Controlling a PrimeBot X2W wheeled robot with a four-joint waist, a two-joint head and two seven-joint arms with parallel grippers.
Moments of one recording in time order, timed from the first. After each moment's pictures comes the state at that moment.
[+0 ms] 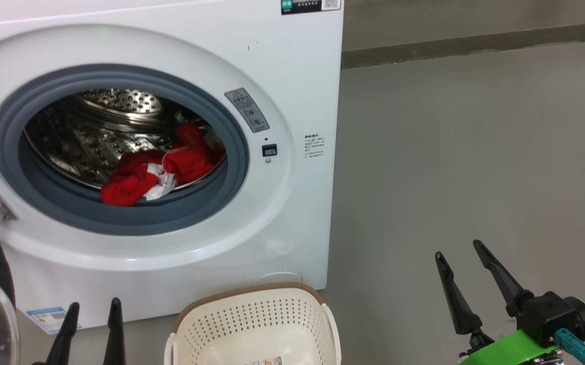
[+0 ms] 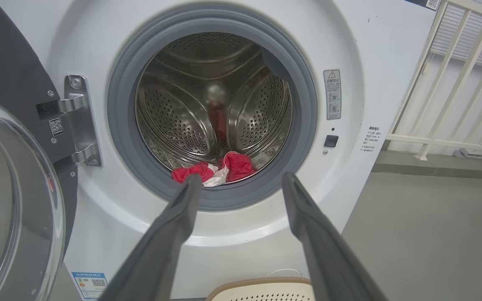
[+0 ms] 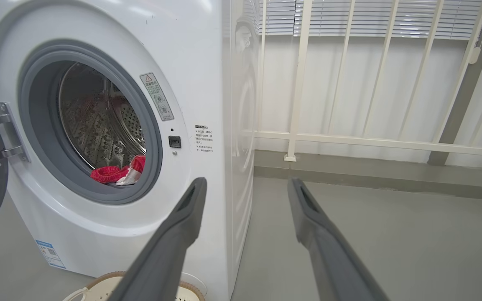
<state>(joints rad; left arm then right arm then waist) 0.10 0.07 0.12 0.09 -0.28 -0.12 -0.25 0.03 -0.09 0.07 0.13 0.20 0.13 -0.26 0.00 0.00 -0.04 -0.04</state>
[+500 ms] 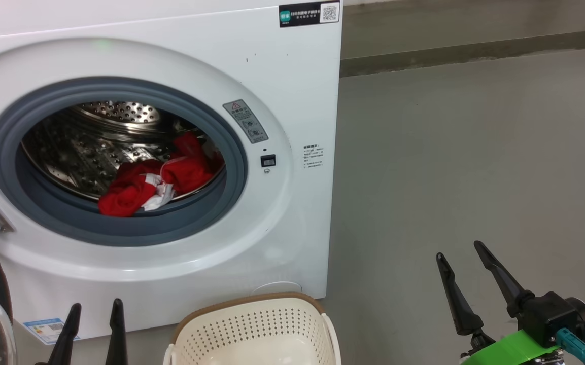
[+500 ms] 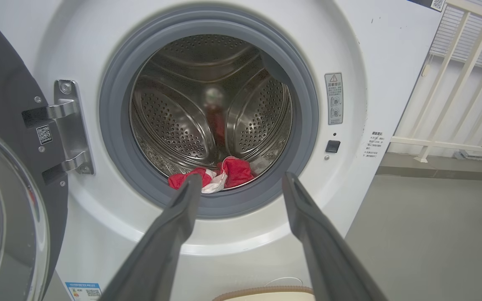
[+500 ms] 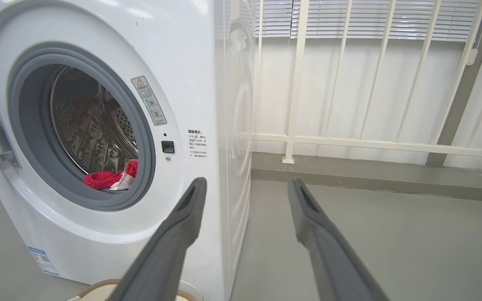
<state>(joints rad) 0.10 0.06 0.13 0.10 -0.27 -0.11 -0.25 0.03 -0.10 0.07 0.13 0.21 0.13 -0.26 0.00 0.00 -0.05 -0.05</state>
